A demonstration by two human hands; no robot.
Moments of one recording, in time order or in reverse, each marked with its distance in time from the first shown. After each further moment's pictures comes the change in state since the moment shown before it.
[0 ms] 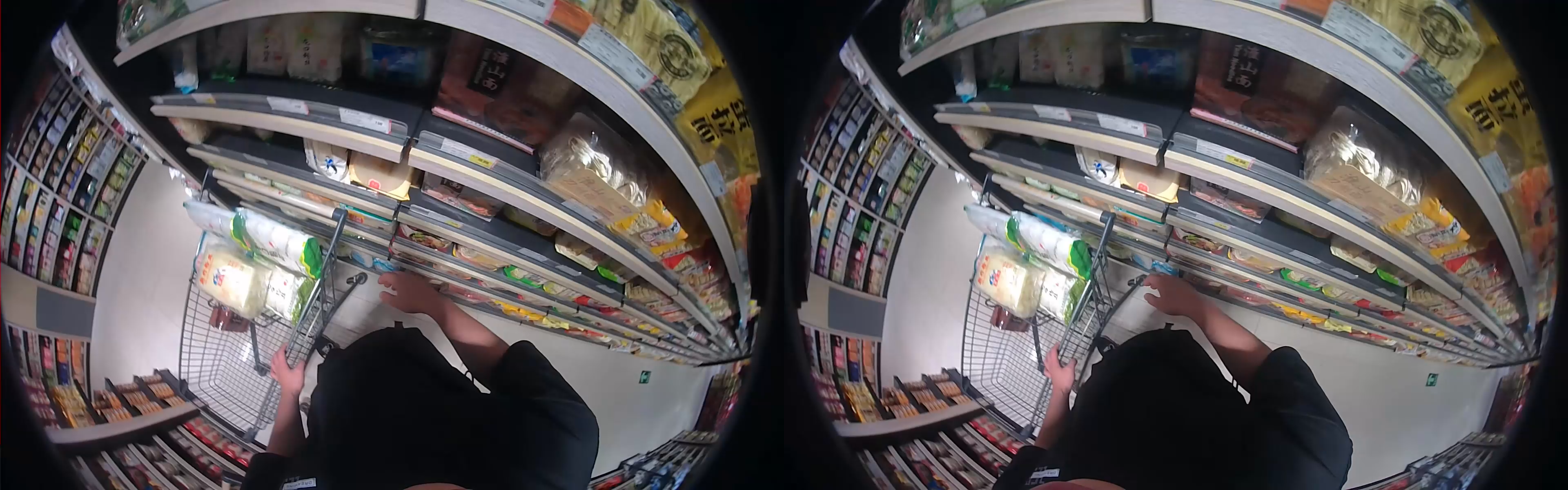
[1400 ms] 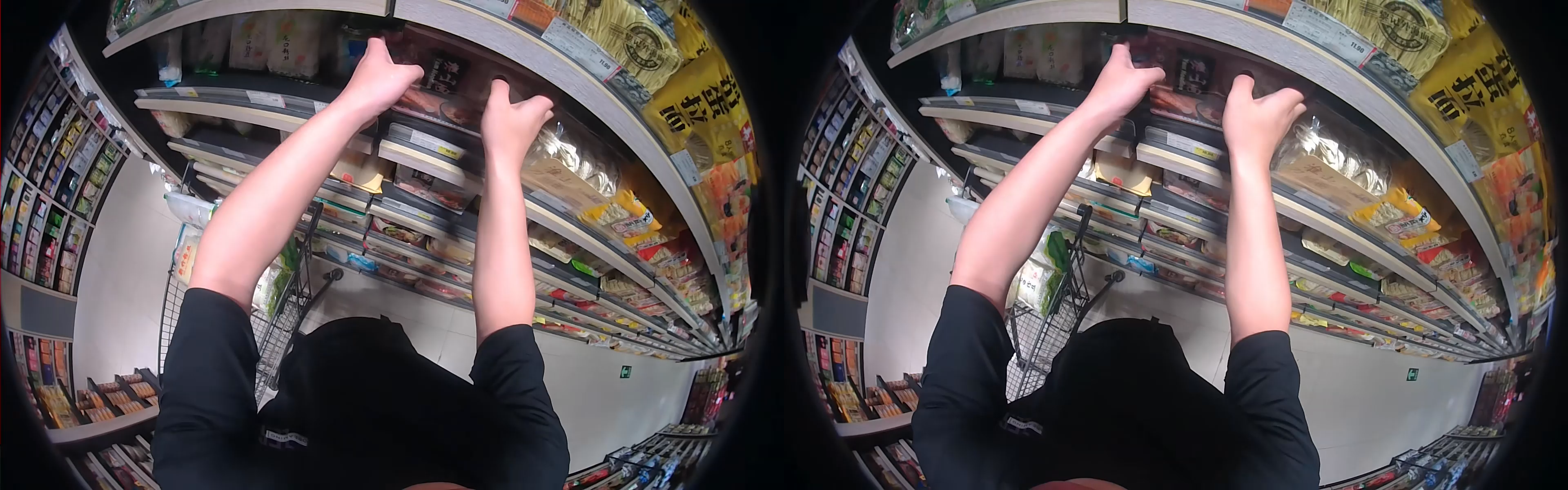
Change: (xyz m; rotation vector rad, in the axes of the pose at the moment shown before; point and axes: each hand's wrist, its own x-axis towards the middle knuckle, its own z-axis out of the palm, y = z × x) left_hand 0.182 0.638 -0.132 -0.761 -0.316 0.766; right_hand -0.004 -0.140 -0.315 0.056 1.668 0.039
